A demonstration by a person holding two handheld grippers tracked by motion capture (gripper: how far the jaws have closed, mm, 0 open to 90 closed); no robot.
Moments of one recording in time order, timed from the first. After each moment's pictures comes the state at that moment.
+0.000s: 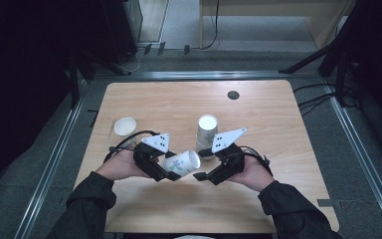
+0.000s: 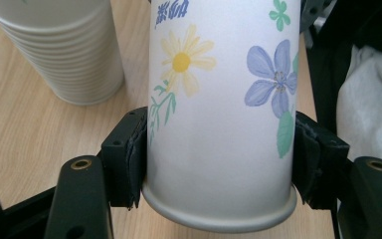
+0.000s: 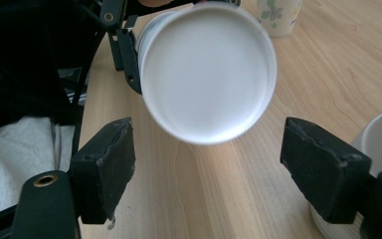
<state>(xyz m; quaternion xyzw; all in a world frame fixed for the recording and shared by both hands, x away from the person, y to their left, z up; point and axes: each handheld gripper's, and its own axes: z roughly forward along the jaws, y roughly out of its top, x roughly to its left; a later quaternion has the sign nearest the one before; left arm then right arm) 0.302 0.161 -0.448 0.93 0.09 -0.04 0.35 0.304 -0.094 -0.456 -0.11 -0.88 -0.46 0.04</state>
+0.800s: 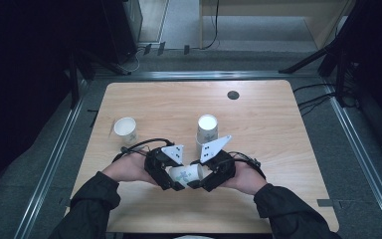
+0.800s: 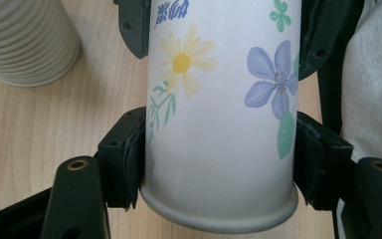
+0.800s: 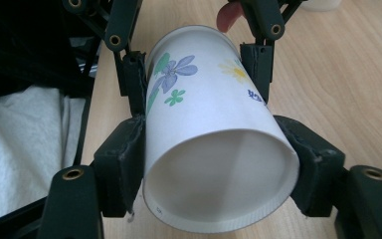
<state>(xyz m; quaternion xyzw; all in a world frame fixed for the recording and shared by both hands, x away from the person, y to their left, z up) 0.296 0.133 -0.463 0.96 0.06 -0.06 0.28 0.296 -0.073 -0.472 -0.07 -0.90 -0.42 0.06</state>
